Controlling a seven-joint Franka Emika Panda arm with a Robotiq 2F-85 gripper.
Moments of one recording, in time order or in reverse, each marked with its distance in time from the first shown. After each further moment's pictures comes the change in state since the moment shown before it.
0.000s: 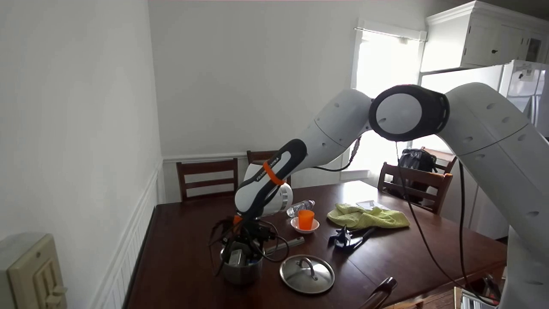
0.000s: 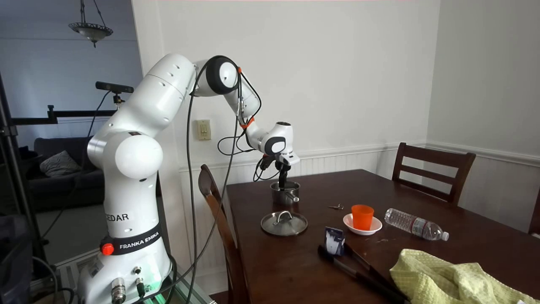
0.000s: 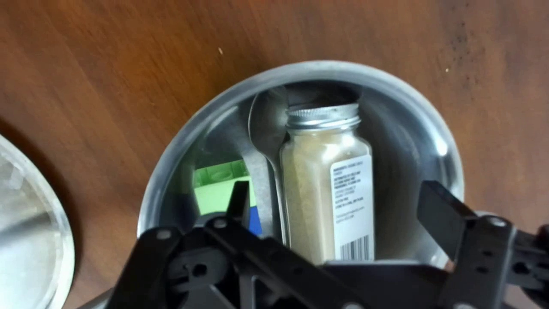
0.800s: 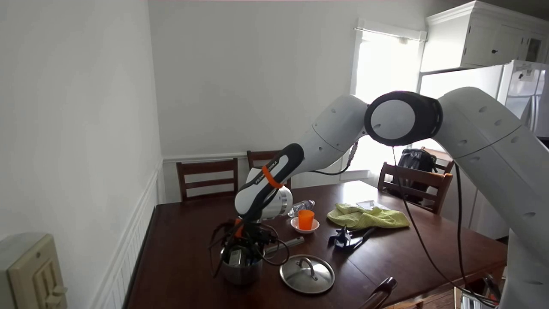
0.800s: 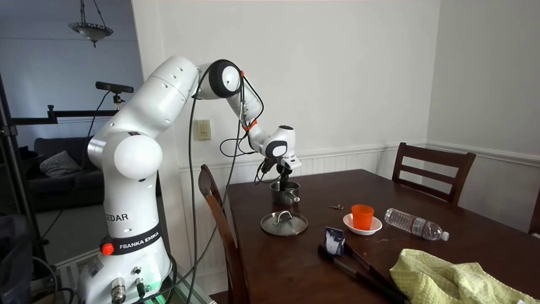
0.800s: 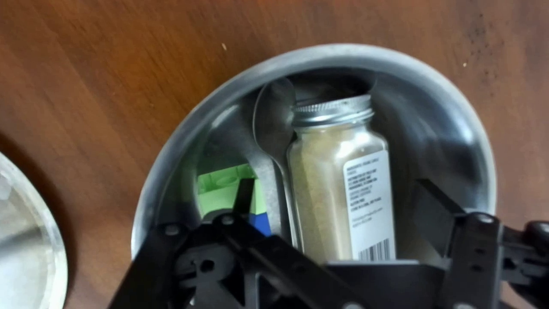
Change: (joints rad) arm -0.013 0.038 0.005 0.022 0.044 0.003 -0.034
